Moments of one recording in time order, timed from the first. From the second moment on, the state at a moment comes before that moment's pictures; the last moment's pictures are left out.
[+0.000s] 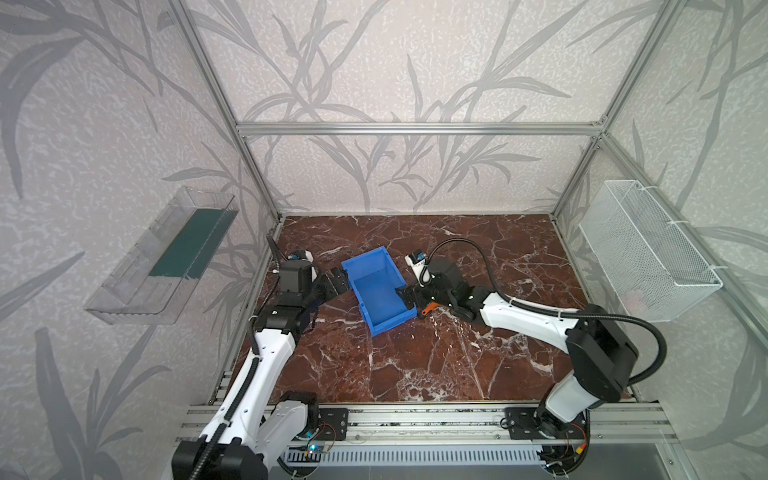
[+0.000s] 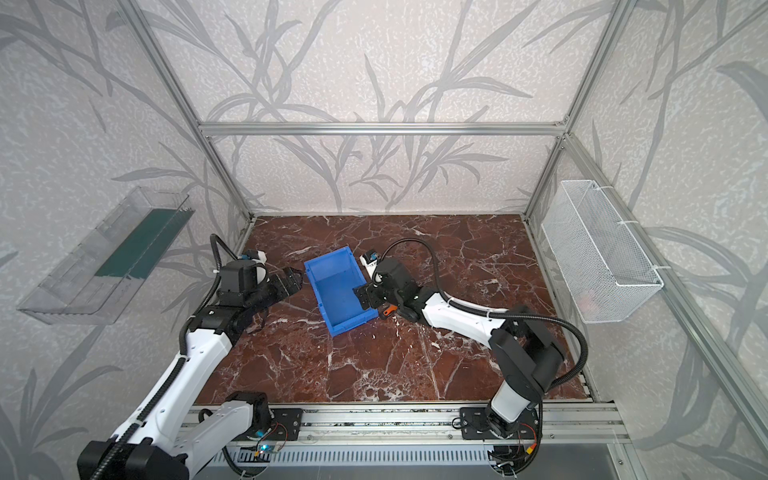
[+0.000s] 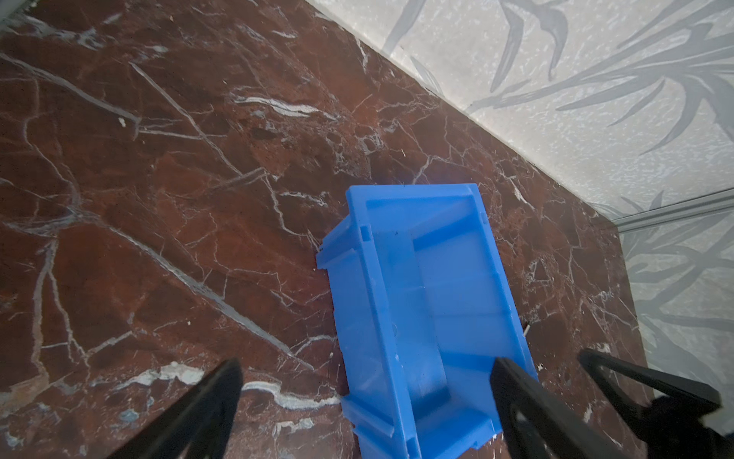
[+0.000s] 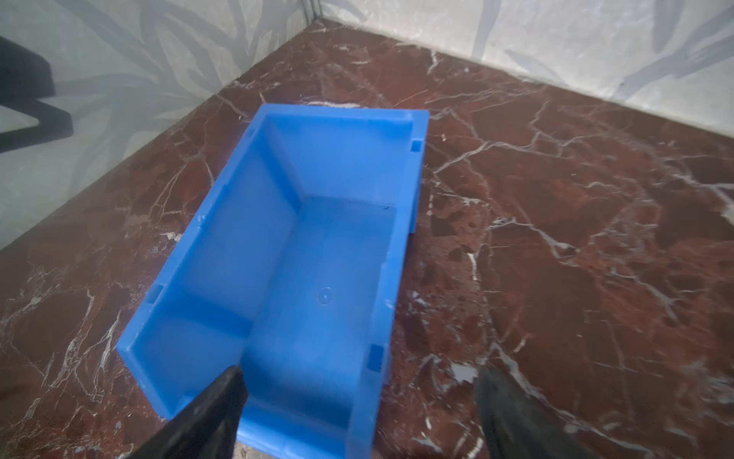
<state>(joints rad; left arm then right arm) -0.06 0.96 0.77 -0.46 0.15 -0.57 0.82 1.70 1.09 0.02 0.01 0.17</state>
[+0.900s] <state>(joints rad) -0.31 0.99 0.67 -0.35 0.09 -0.63 0.77 1.90 1.30 -0.12 0.40 0.17</state>
